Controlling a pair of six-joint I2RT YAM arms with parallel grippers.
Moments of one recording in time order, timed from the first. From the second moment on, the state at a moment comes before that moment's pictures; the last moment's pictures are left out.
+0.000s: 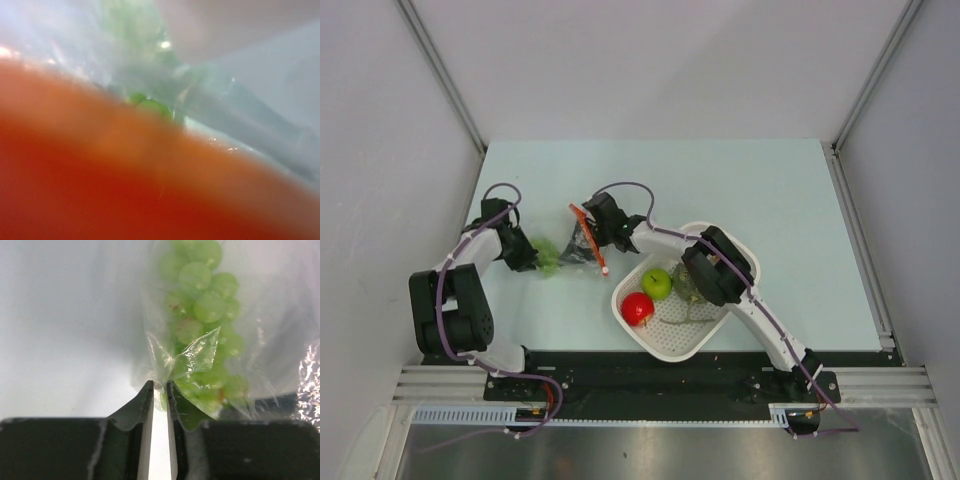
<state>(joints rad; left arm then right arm) 0.17 1.53 0.91 -0.56 0.11 -0.43 0.87 2.54 2.00 -0.09 -0.58 1.16</state>
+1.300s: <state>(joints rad) 0.31 1.48 0.77 -0.41 0.41 -0.48 0.83 2.44 1.92 -0.11 -0.62 1.18</state>
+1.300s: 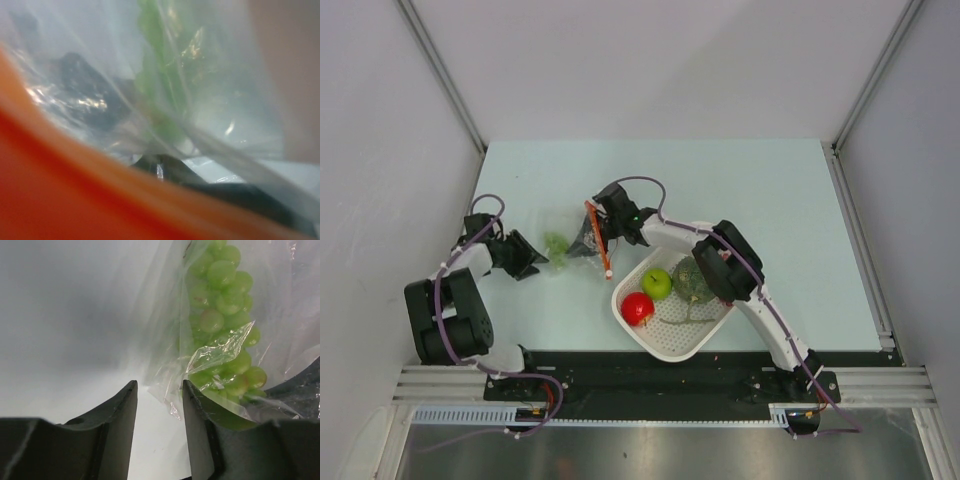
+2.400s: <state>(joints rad) 0.29 1.53 0.95 -0.44 0.06 -0.43 0.76 2.15 1.87 -0.39 -0.59 0.98</state>
